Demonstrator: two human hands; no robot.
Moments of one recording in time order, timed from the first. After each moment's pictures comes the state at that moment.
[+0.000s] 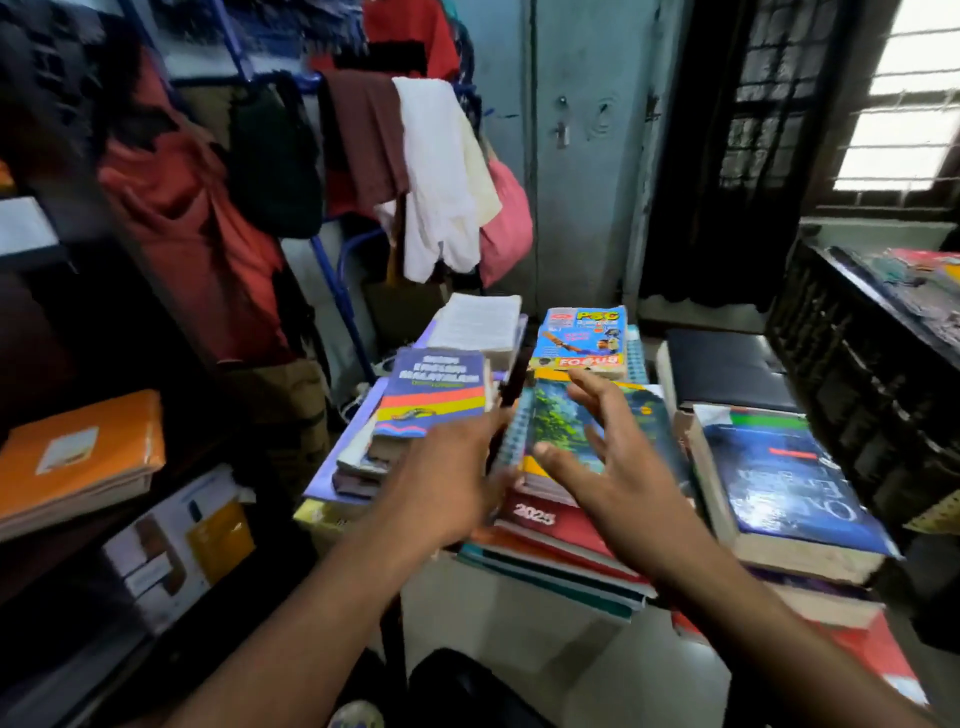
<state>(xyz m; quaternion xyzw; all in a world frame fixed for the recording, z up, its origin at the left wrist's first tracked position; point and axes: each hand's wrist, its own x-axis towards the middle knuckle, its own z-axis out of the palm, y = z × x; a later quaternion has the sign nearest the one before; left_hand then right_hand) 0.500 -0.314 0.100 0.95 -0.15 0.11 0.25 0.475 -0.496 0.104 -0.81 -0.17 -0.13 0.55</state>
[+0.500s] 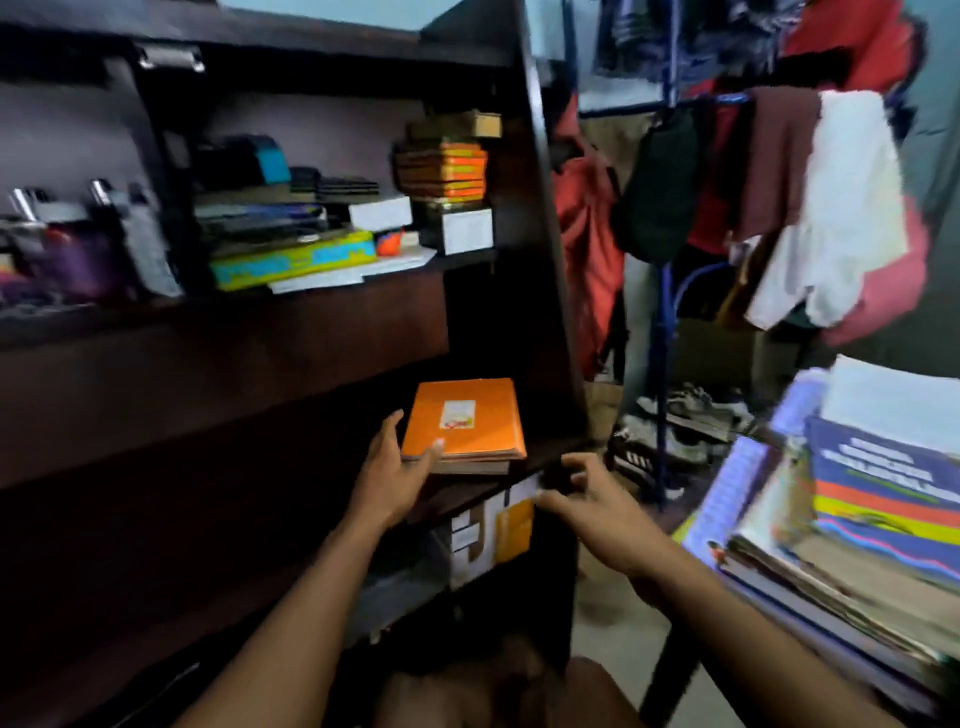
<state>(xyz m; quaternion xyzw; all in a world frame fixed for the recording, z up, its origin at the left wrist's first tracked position) 0.443 0.101 0.022 0.84 0.33 0.25 0.36 0.532 -0.154 0.053 -0.81 -0.29 0.19 0.48</state>
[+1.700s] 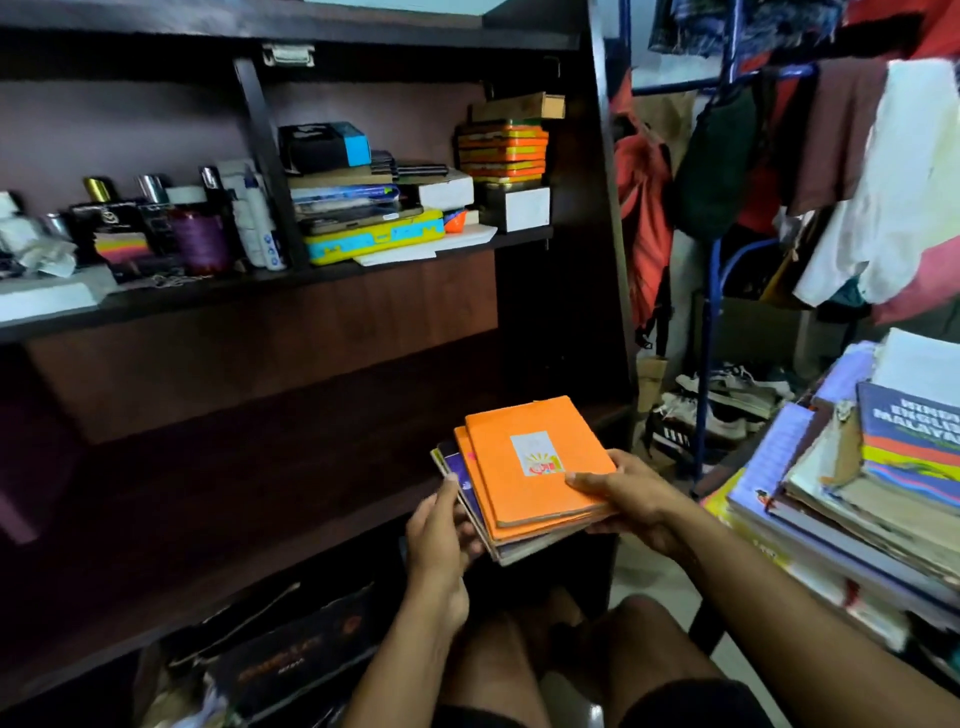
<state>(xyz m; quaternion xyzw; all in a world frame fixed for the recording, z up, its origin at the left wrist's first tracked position) 0.335 0.005 -0.006 0.42 0.38 0.33 0.75 0.513 -0.127 0.017 -0.71 -0.18 0.36 0.58</state>
